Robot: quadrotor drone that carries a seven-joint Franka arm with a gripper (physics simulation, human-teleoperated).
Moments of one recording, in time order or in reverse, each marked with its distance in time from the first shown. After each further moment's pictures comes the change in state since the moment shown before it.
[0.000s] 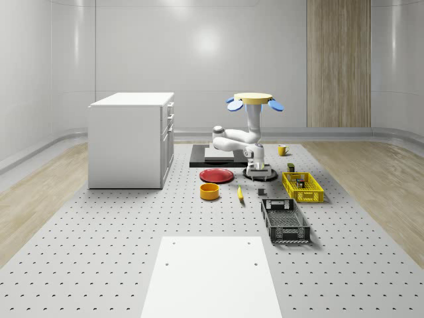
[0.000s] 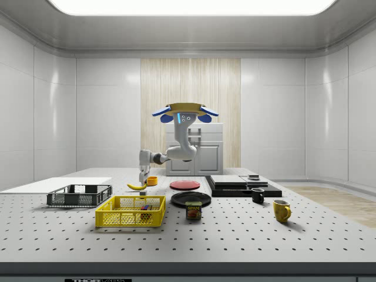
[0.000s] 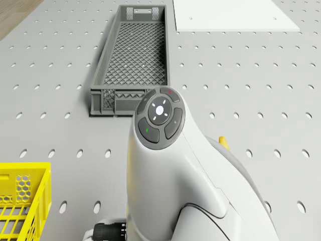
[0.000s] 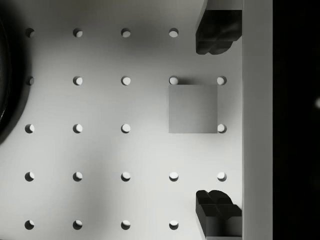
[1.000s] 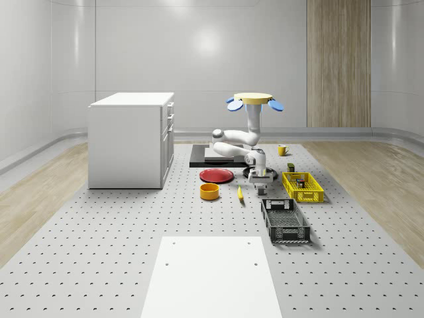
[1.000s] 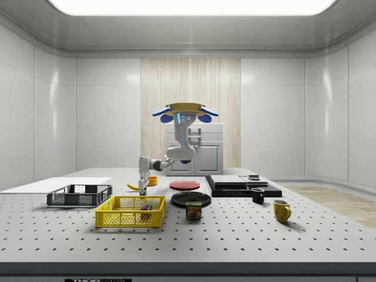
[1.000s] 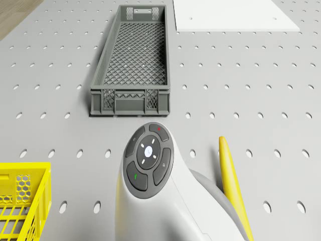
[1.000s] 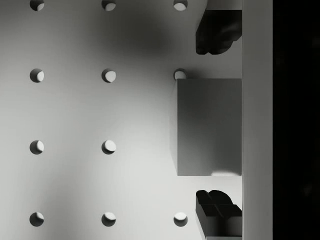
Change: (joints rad) arm -0.081 0.023 -0.190 0.049 -0.185 0.045 0.050
